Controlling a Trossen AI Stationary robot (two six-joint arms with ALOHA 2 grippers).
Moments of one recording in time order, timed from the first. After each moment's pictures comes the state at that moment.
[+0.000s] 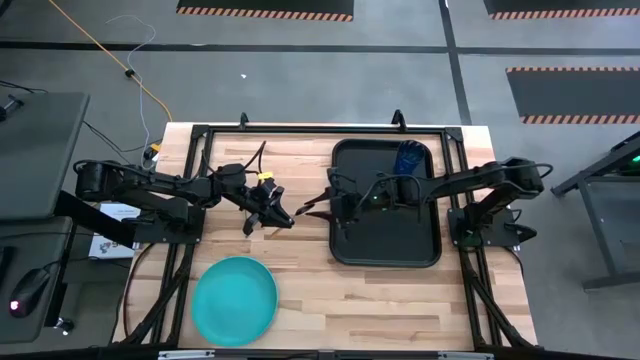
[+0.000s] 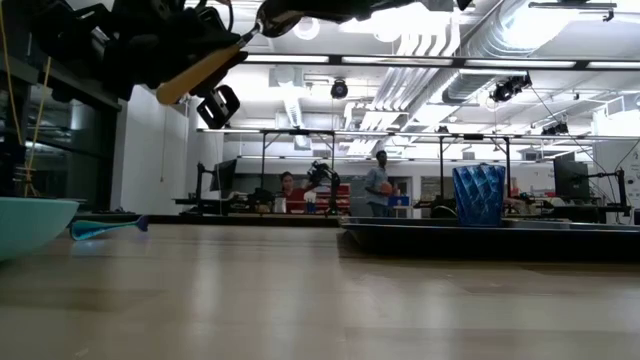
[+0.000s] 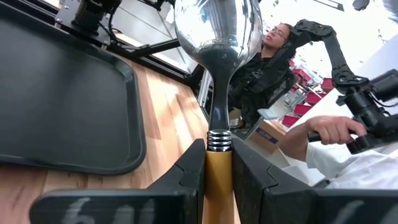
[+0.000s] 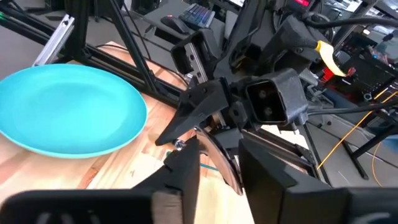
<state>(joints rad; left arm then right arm) 0.17 1.23 0.39 0.70 0.65 -0.52 0.06 1.58 1.12 0.23 -0.01 -0.45</state>
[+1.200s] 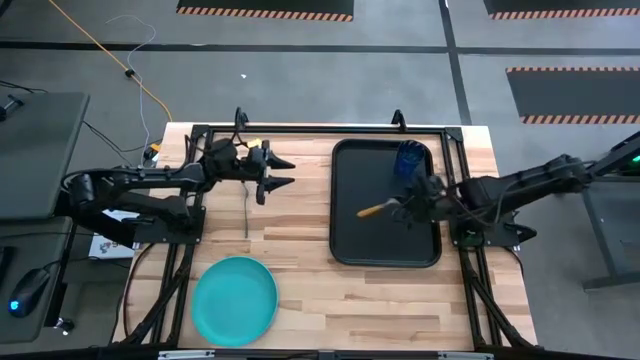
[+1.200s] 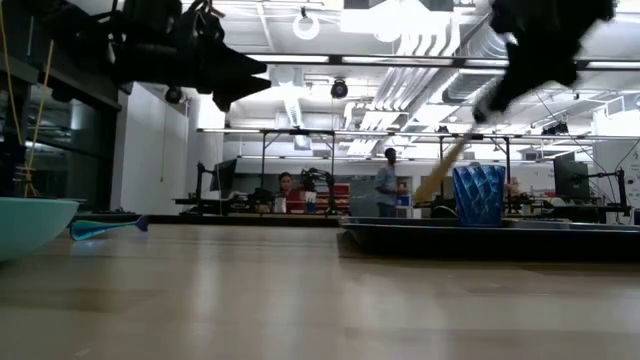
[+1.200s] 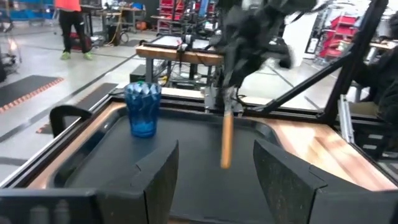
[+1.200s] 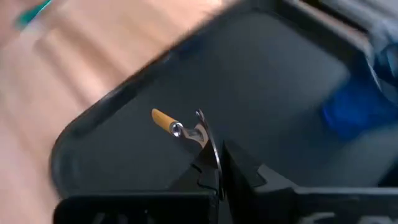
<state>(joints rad) 0.44 1.14 0.44 0.63 0.43 -0.06 0.25 0.99 0.82 -0.88 0.56 0.93</state>
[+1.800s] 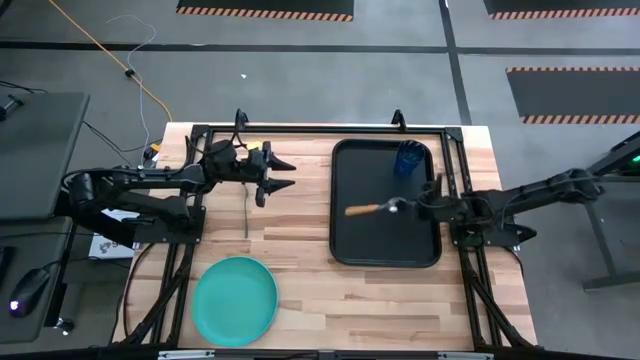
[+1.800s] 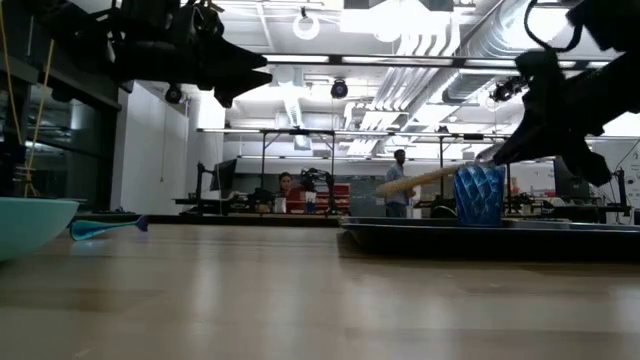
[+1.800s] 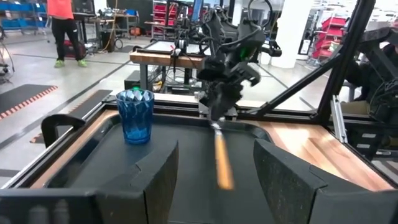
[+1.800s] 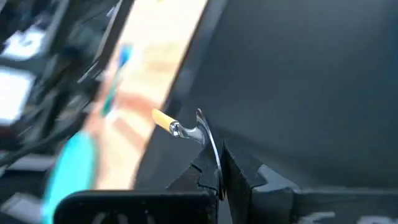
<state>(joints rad) 0.42 1.14 0.44 0.65 0.43 -0.05 0.18 0.60 0.22 -0.21 0.44 1.26</state>
